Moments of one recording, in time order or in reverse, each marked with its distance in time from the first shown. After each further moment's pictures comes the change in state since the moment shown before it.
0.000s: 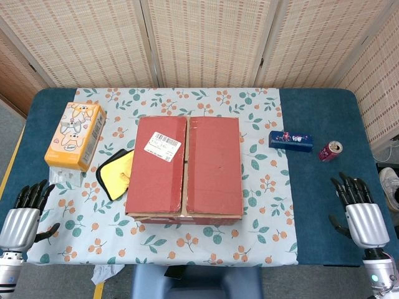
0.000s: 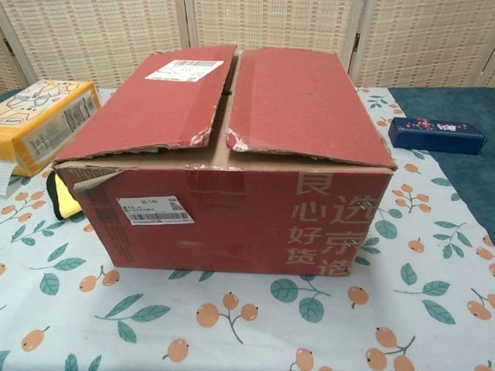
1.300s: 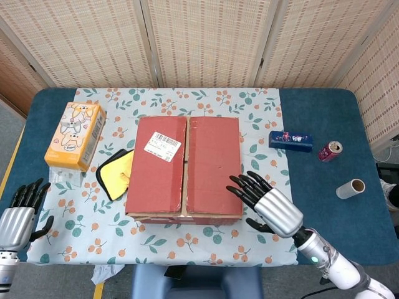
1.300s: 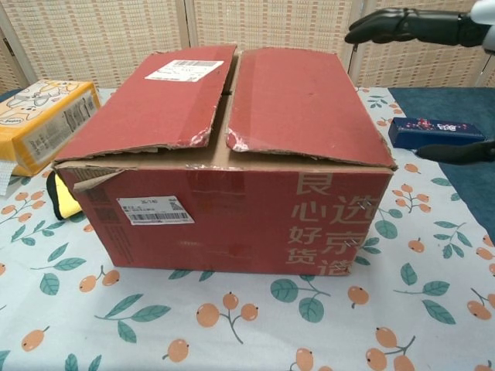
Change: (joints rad) left arm -0.002 0.039 0.001 -0.019 -0.004 -0.003 -0.091; right arm 0.366 0.073 0.039 -0.347 -0.241 -0.324 0.016
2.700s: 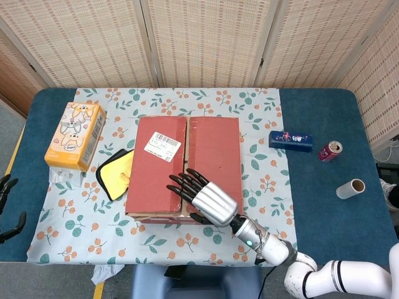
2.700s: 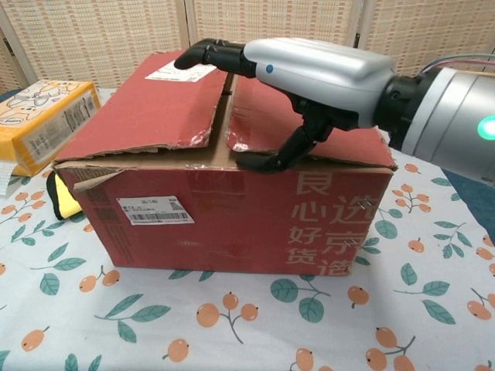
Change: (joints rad) left arm 0.045 0.095 -0.013 0.072 0.023 0.079 -0.373; right arm 0.272 -0.389 0.122 0.114 0.244 -0.180 -0.237
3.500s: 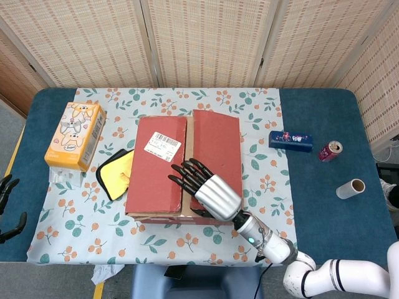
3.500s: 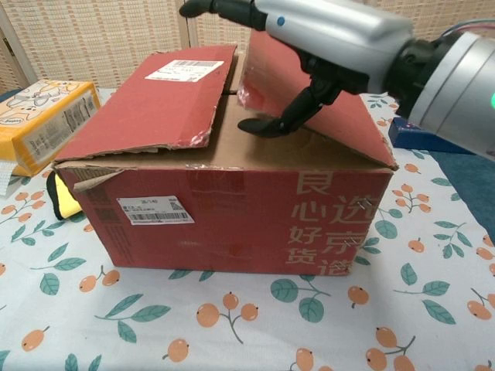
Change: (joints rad) left arm -0.003 -0.003 0.003 0.010 0.011 -0.007 0.007; right arm -0.001 0.006 -0.002 -0.004 -0.026 0.133 -0.018
